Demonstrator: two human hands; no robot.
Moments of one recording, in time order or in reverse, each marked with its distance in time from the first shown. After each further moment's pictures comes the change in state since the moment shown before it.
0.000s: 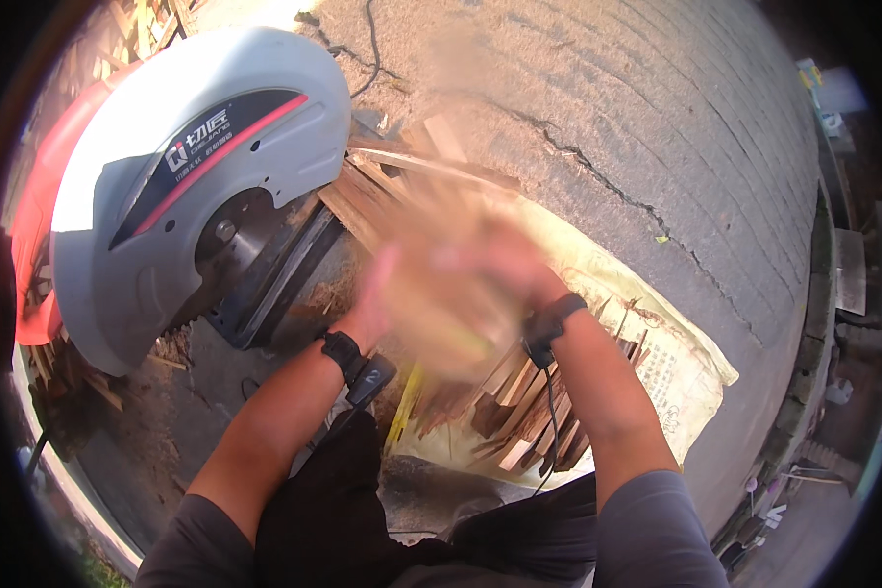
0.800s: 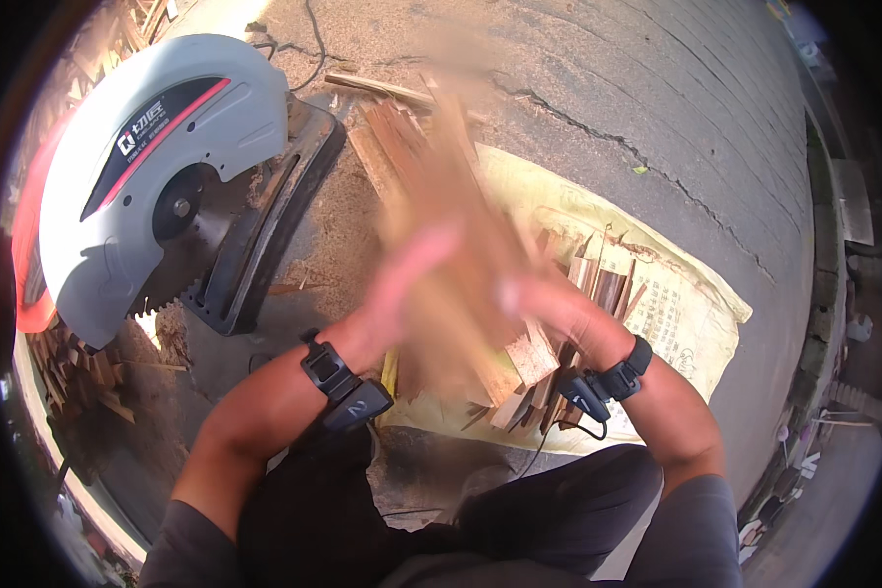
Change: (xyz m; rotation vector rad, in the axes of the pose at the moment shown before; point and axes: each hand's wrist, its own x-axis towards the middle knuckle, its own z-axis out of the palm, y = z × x) left_hand -0.074 -0.047 0.137 0.250 -0.208 -0.081; right_hand -0.144 0.053 0.002 0.377 0.115 -0.016
